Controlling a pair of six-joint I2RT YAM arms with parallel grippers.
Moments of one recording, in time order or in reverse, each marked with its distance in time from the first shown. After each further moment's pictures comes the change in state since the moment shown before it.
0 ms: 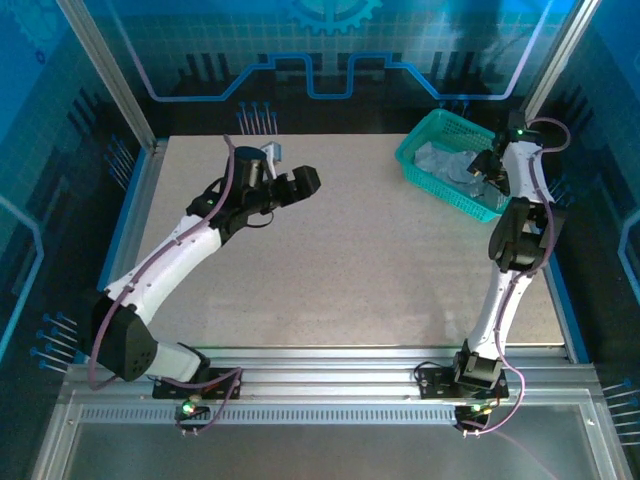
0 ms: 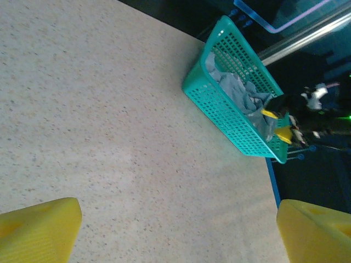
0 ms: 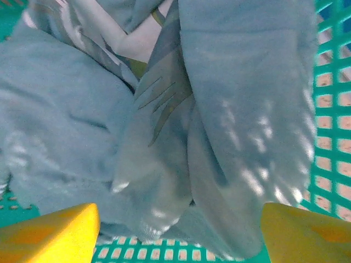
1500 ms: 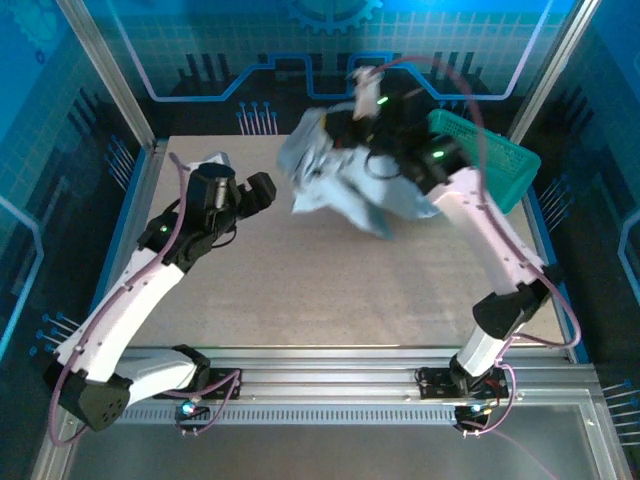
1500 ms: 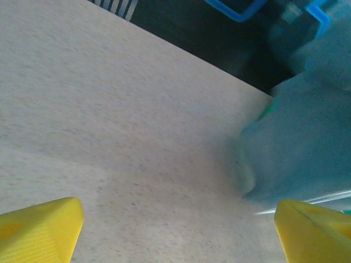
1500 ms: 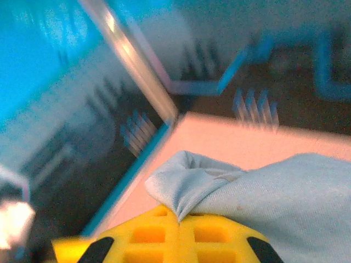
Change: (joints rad) left arm -0.008 -0.294 -0.001 -0.347 -0.455 -0.020; right arm 0.859 -0.542 -0.106 0.395 -0.296 -0.056
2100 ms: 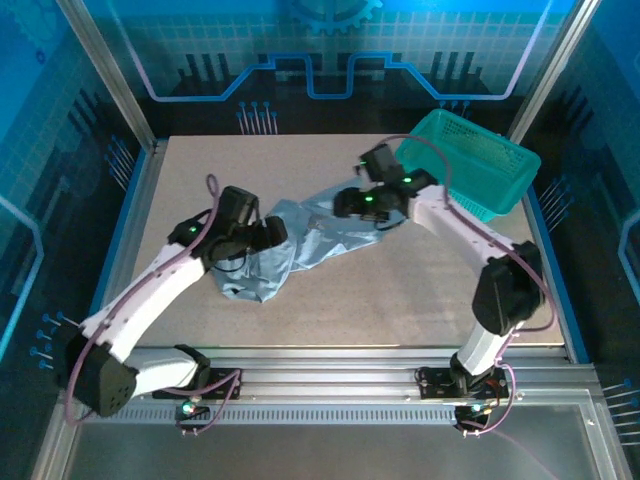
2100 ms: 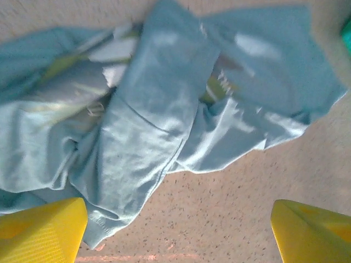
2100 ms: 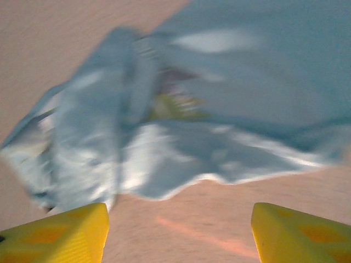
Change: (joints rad) left arm -0.015 0.145 -0.184 -0.098 0.222 0.012; right arm -0.164 -0.028 -0.525 -0.152 0.043 0.103
